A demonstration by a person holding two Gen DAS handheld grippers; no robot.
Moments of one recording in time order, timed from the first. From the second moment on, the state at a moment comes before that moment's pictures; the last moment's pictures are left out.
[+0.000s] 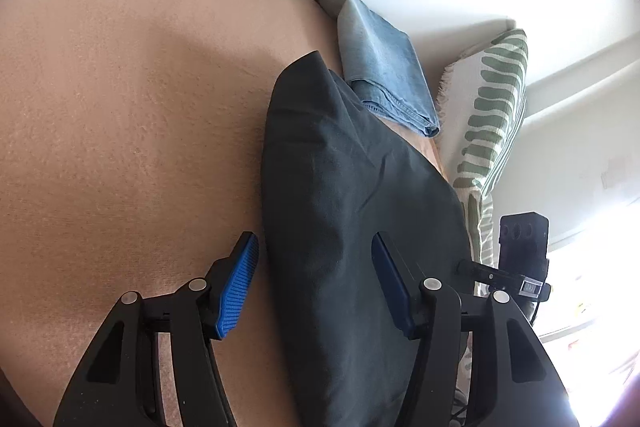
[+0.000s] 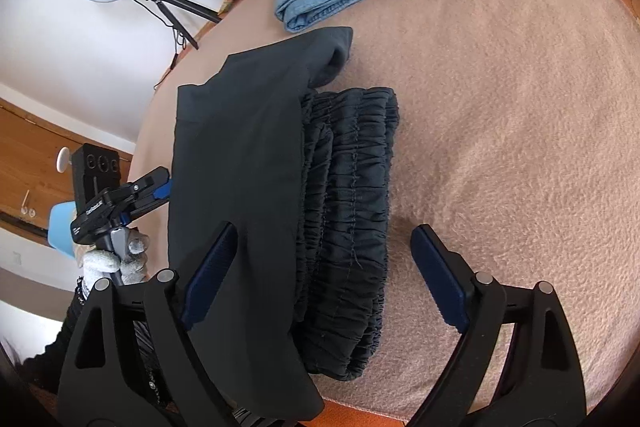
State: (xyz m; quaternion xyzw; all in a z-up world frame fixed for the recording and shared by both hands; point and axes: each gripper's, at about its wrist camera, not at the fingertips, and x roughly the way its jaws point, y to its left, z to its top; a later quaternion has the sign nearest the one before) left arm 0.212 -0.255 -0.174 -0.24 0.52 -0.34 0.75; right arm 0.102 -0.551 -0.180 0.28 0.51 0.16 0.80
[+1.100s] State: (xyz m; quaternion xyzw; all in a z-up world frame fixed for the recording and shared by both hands) left arm 0.204 -0.294 -0.122 -0.22 0.43 -0.39 0.79; right arm 0.064 -0.493 -0.093 0.13 0.43 0.08 0.89
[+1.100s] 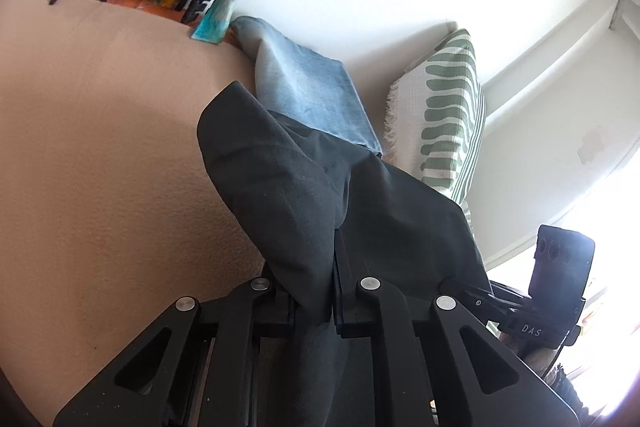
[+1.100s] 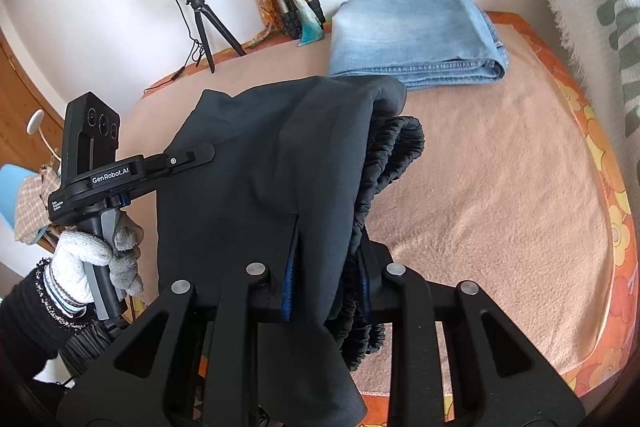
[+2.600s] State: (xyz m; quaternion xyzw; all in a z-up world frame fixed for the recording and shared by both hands) left arm 0.421 -0.436 -0.056 -0.13 0.36 -0.39 0.84; right arm 0.287 -0.623 -0.048 0.10 0.34 0.01 0.94
